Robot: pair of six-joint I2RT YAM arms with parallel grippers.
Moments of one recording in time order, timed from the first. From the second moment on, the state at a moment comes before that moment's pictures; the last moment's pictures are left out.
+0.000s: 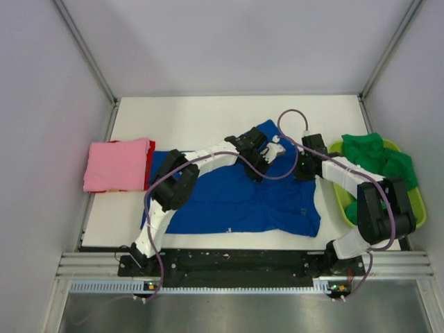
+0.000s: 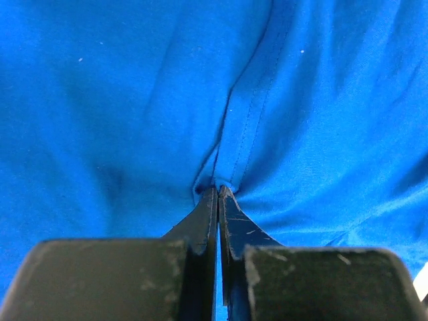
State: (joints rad) left arm -0.78 2.21 1.71 -0.57 0.42 0.18; right arm 0.23 1.53 0.86 -0.38 0.00 0.42
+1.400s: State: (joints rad) left arm -0.58 1.38 1.17 -0.92 -0.06 0.48; right arm 0.33 1.05 0.69 -0.92 -0.08 0.82
